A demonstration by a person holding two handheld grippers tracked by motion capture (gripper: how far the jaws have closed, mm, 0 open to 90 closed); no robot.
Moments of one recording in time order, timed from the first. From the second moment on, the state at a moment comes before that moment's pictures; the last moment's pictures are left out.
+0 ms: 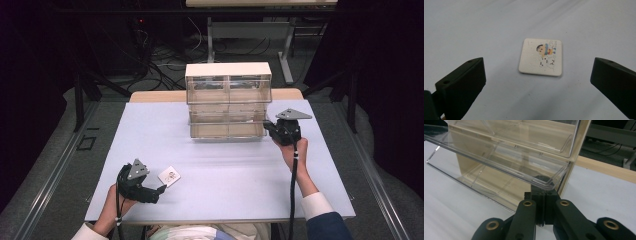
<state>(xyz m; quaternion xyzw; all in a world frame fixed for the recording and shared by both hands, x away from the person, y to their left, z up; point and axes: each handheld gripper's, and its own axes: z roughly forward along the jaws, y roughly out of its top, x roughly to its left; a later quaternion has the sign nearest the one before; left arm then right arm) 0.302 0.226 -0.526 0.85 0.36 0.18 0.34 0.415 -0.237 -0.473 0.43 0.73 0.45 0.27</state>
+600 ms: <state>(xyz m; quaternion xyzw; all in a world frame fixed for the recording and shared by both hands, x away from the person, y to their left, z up) 0.302 0.226 -0.526 0.85 0.36 0.18 0.34 0.433 -0.233 -0.465 0.44 0.72 0.47 0.26</state>
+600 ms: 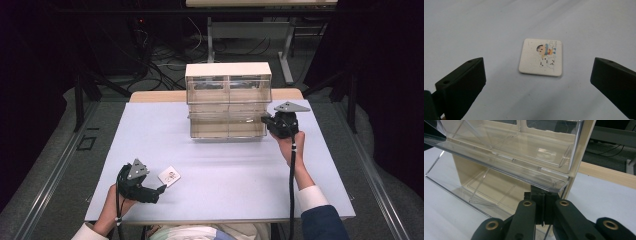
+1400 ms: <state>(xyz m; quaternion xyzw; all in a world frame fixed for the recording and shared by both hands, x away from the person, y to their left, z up) 0.302 0.227 -0.526 0.85 0.36 0.18 0.34 0.437 -0.231 -0.464 0.44 0.73 0.46 0.26</state>
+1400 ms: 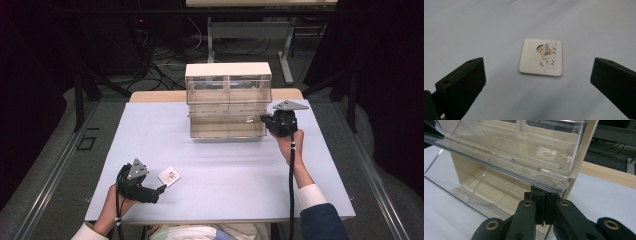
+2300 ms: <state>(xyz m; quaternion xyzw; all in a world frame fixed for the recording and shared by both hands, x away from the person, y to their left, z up) 0.310 0.222 -0.528 0.85 0.34 0.18 0.35 0.438 -0.231 -0.465 0.44 0.73 0.46 0.26</state>
